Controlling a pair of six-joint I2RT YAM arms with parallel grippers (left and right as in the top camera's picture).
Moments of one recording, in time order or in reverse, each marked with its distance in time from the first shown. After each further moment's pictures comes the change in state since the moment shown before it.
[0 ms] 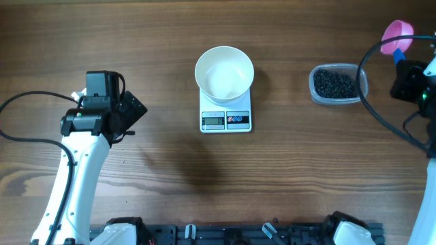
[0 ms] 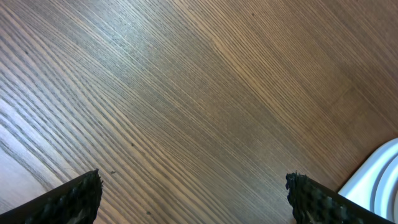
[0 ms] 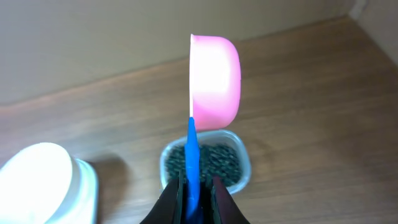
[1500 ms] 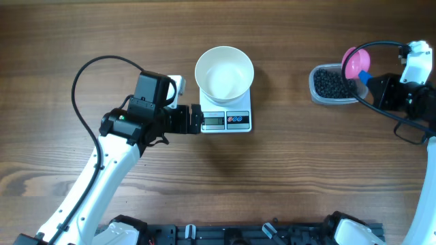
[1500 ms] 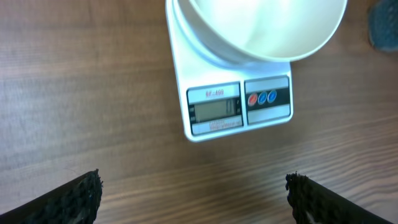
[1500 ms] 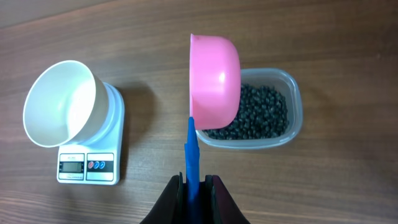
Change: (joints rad) left arm -0.341 0.000 -0.003 0.146 0.348 0.476; right arm 0.000 0.130 0.000 -0.202 -0.169 -0.193
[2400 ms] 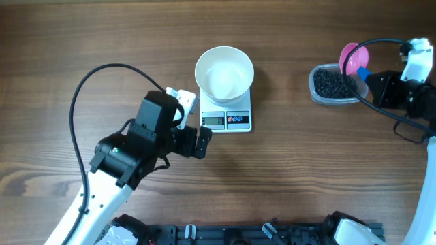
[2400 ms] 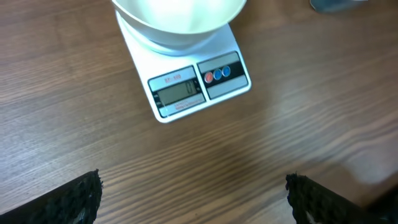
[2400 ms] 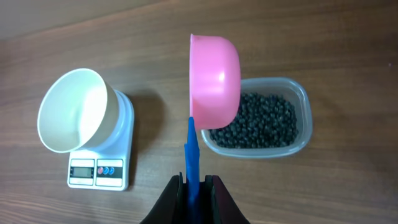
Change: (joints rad) left arm -0.158 -0.210 -0.018 -0.093 -0.057 0.065; right arm 0.000 0.000 0.000 0.029 -0.038 0.023
